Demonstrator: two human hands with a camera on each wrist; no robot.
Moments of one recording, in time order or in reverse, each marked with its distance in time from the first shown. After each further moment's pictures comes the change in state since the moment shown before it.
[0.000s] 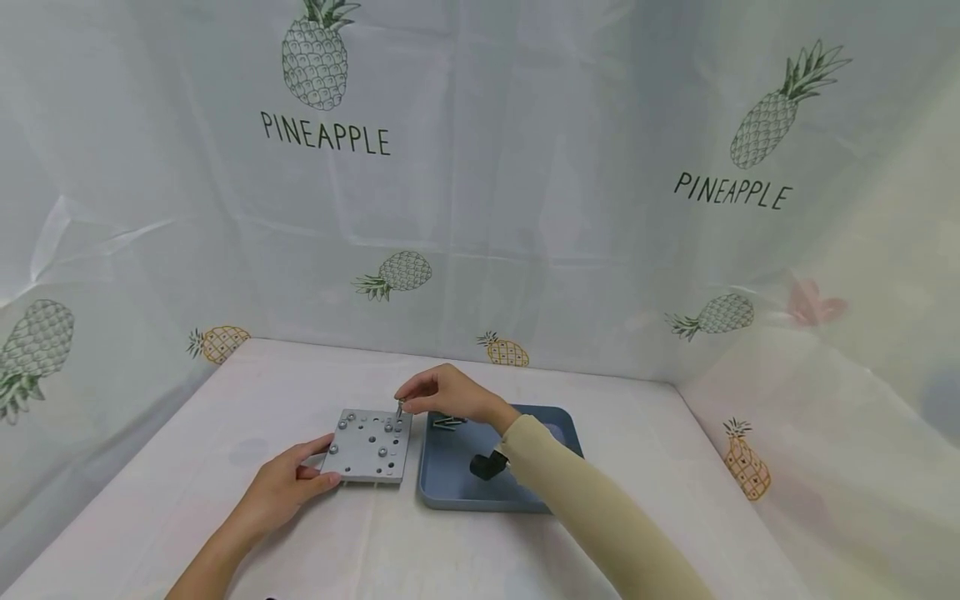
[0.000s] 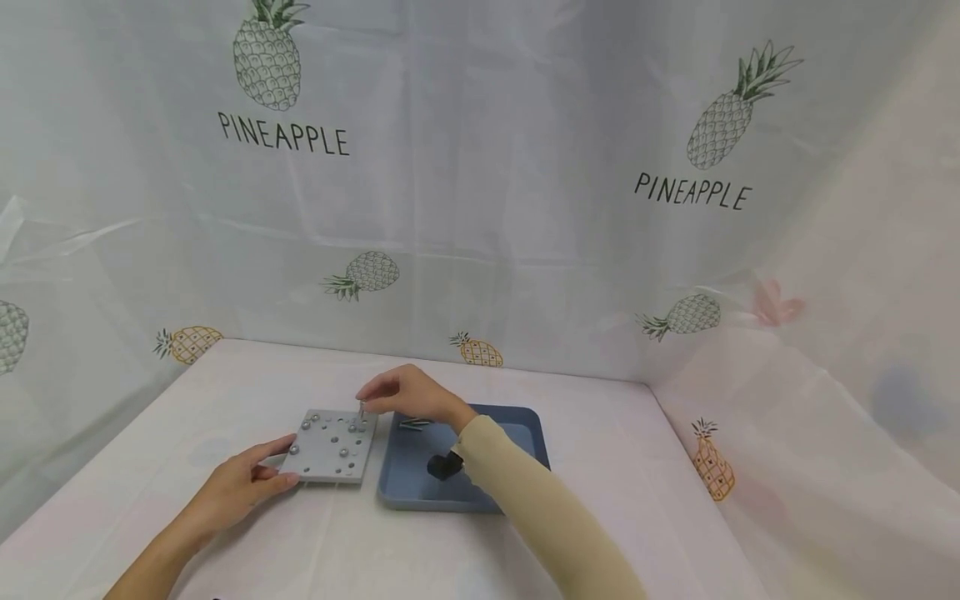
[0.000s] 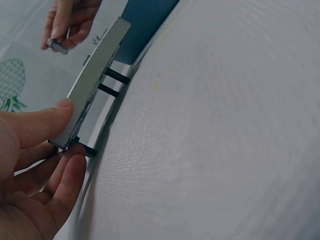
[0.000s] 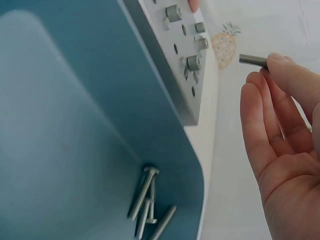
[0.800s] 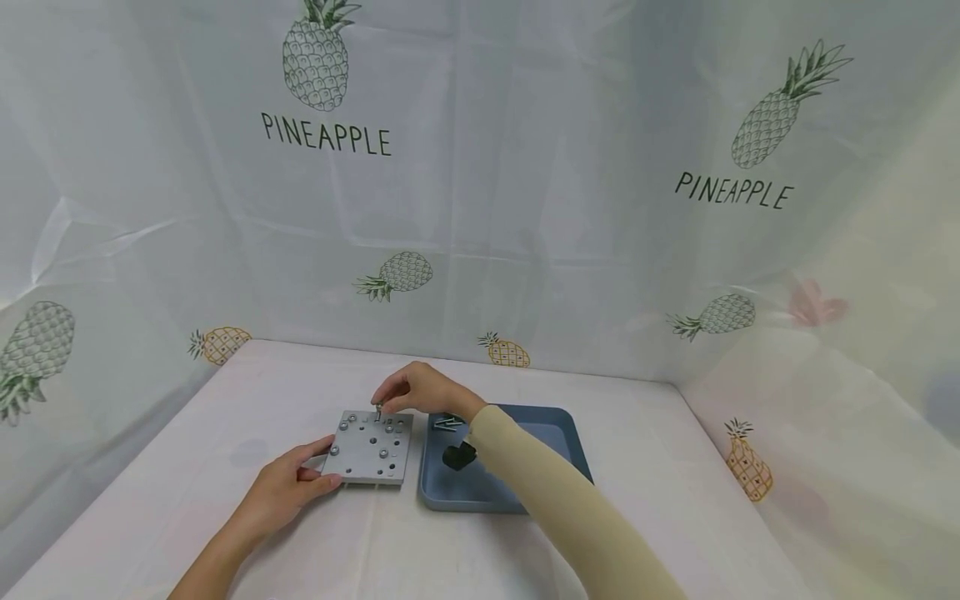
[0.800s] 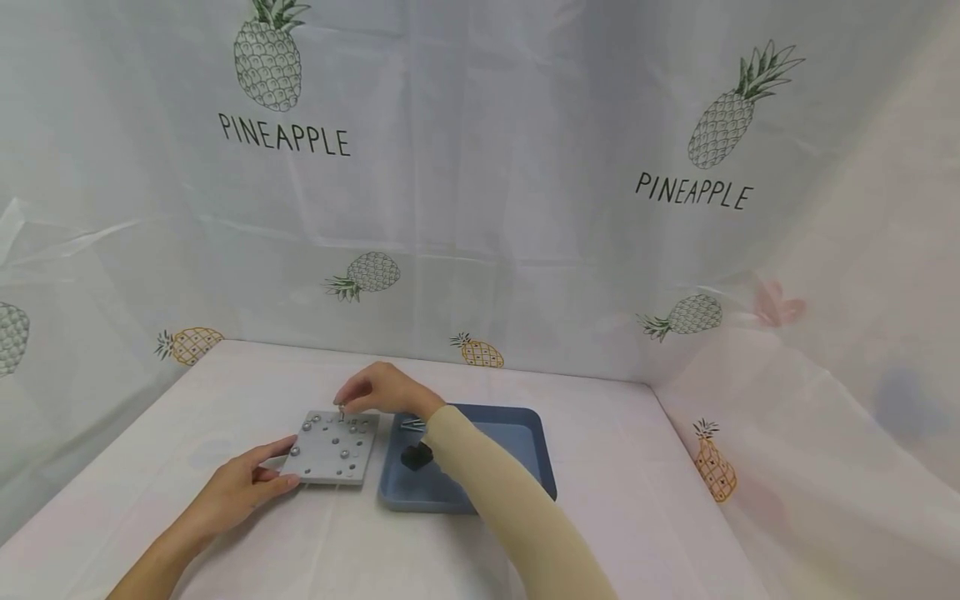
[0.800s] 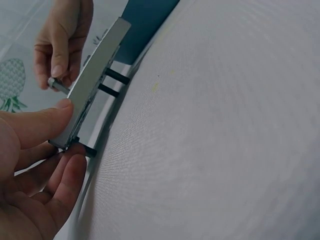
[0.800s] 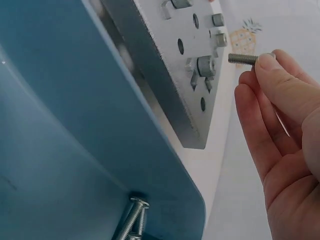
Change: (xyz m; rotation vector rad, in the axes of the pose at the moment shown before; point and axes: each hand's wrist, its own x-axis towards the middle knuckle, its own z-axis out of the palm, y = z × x) left_hand 0.001 -0.005 0.001 -0.014 -0.004 -0.009; right_hand 0.049 -0.002 0.018 -0.242 -0.077 -0.074
